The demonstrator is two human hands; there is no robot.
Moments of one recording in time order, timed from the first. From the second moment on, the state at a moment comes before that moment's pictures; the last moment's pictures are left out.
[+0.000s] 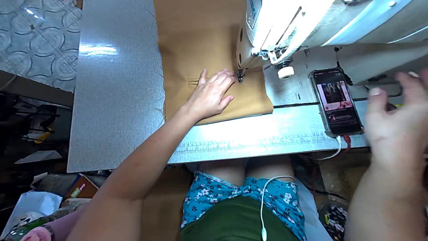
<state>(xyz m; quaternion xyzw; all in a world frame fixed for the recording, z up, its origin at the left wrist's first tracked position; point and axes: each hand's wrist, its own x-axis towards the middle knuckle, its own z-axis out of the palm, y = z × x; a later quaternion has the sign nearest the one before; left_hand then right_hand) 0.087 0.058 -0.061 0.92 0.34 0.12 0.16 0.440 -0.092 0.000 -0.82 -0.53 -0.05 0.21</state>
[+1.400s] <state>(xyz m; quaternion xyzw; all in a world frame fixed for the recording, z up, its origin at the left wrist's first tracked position) 0.107 -0.003 -0.045 0.90 0.34 0.20 0.17 0.295 -0.097 -0.040 -0.43 -0.87 0.00 0.22</state>
